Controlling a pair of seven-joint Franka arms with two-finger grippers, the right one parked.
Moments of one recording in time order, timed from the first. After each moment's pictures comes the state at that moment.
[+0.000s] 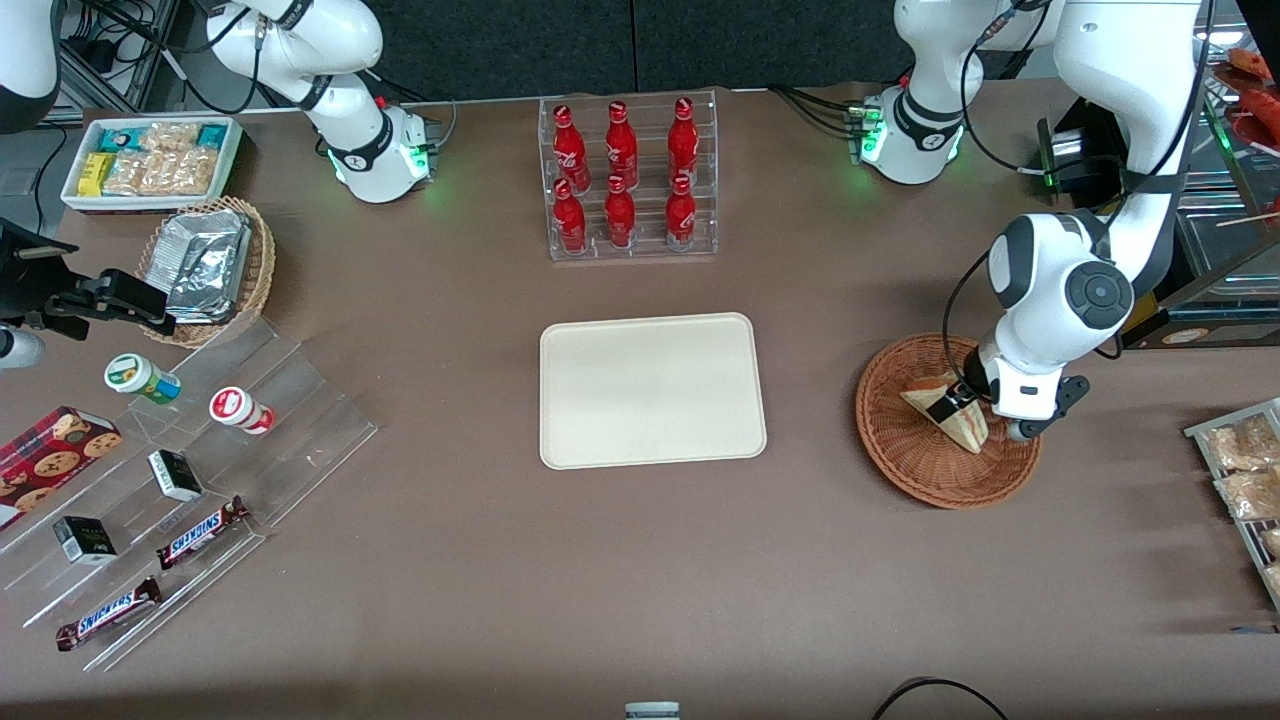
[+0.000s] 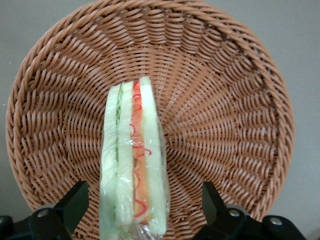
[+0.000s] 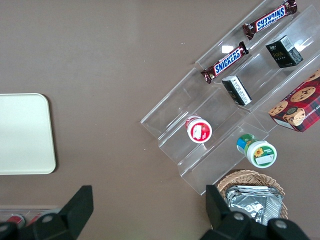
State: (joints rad) arm -0.11 0.22 0.02 -2.24 -0.04 2.45 -0.70
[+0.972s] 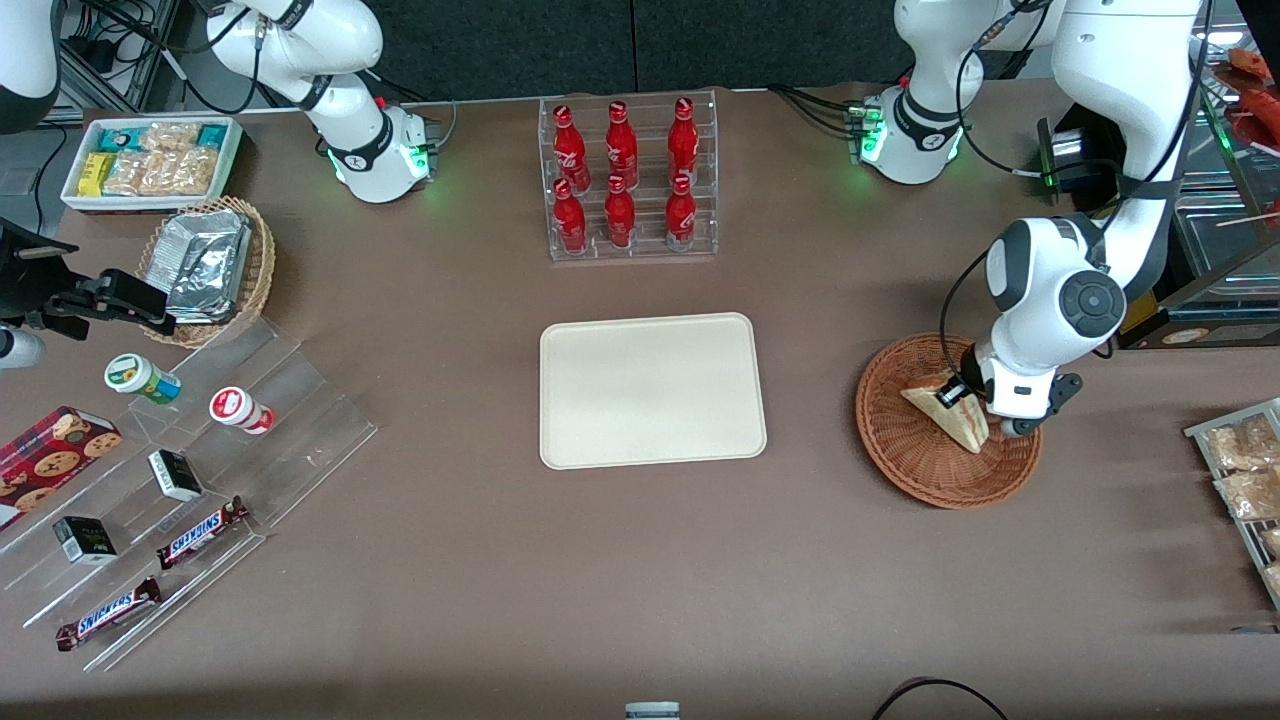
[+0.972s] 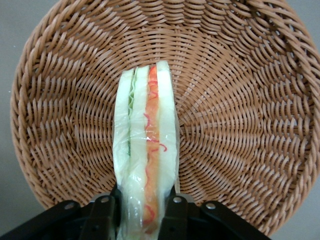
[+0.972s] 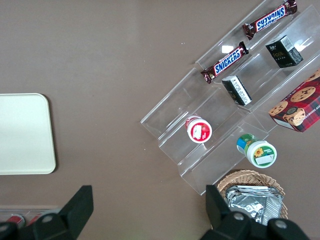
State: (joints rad) arm -0.11 0.24 0.02 -2.22 -0.04 2.38 -0.70
